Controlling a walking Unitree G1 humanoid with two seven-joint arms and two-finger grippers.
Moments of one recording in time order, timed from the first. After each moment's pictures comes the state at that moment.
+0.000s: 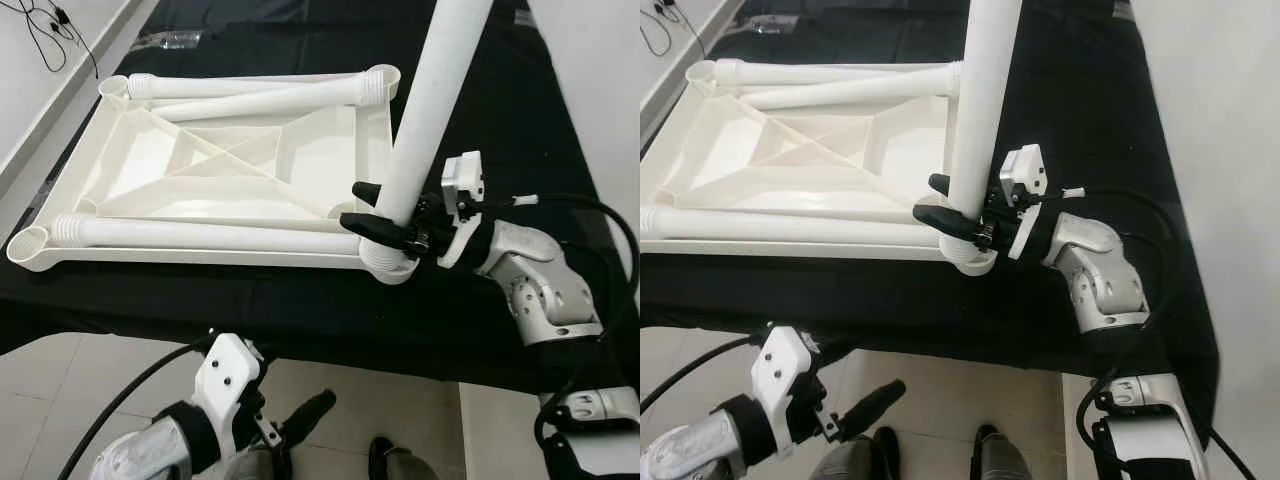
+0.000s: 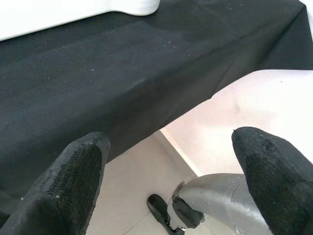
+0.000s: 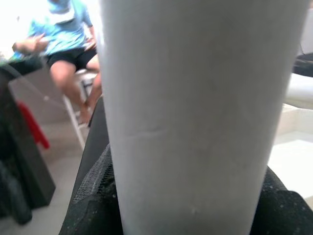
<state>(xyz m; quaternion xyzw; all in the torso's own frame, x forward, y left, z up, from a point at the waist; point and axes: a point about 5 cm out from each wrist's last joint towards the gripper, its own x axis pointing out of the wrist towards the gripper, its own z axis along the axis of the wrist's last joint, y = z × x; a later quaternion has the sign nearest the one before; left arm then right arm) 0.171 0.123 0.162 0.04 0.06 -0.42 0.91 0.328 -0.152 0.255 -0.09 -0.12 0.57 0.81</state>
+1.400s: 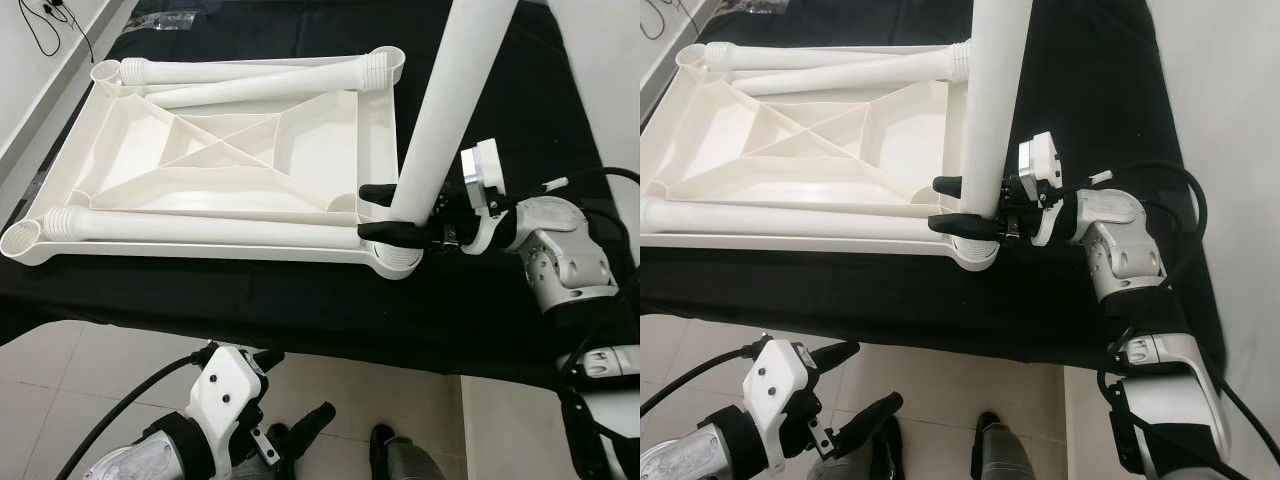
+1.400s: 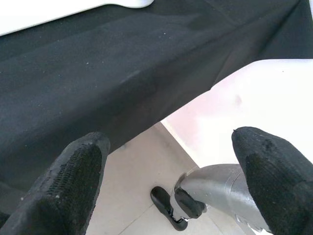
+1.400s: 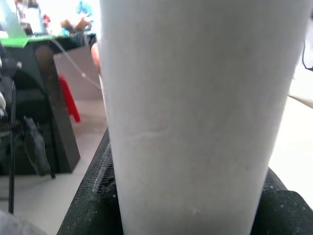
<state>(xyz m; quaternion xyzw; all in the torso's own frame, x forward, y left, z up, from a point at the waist) 0.161 0.123 0.164 0.06 0.06 -0.42 0.91 0.337 -0.168 0.265 -0.15 -0.11 0.64 0.74</state>
